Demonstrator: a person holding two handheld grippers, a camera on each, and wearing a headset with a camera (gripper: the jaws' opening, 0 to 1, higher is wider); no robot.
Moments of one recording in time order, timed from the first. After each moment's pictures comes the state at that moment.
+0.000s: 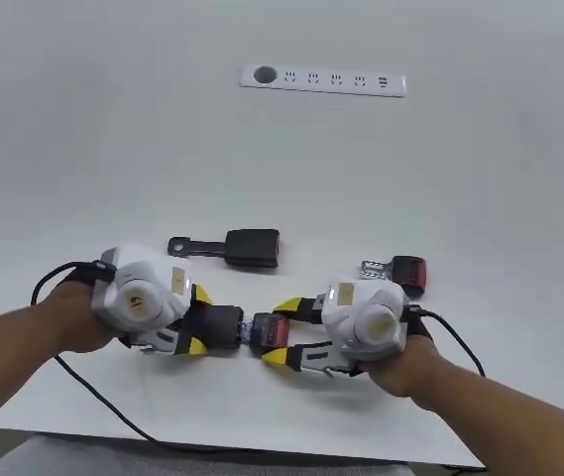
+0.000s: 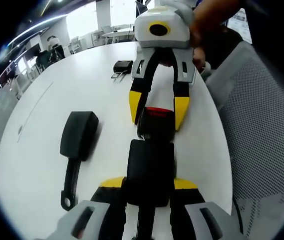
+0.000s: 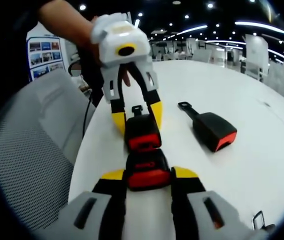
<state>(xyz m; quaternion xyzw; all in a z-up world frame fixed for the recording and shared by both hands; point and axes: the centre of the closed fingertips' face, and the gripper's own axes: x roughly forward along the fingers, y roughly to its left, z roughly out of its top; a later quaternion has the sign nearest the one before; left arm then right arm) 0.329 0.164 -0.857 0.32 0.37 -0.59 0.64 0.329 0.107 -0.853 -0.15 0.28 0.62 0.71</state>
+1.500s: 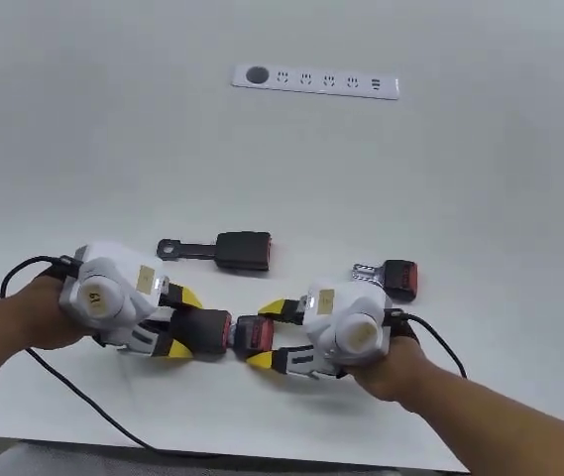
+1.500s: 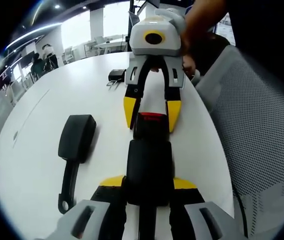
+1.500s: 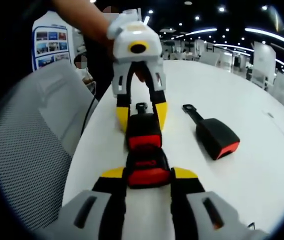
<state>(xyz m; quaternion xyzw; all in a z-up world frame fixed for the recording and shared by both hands) 0.326 0.162 -0.850 0.29 0.34 -0.63 0.63 0.327 0.107 -0.854 -0.19 0.26 0.64 0.70</state>
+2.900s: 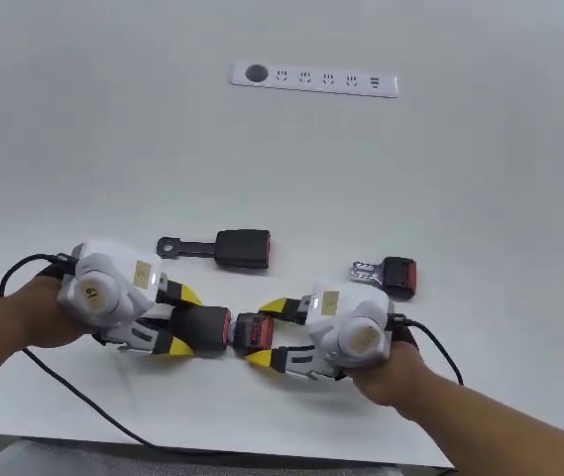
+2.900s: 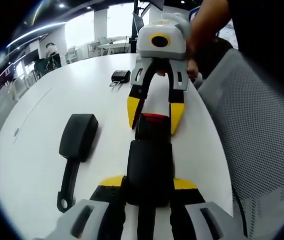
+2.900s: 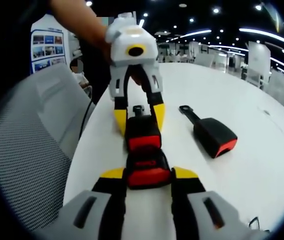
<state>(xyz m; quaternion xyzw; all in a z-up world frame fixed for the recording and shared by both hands) 0.327 0.164 -0.850 0.28 0.34 -0.62 0.65 0.325 0.107 -0.853 -0.18 0.26 0.62 0.72</state>
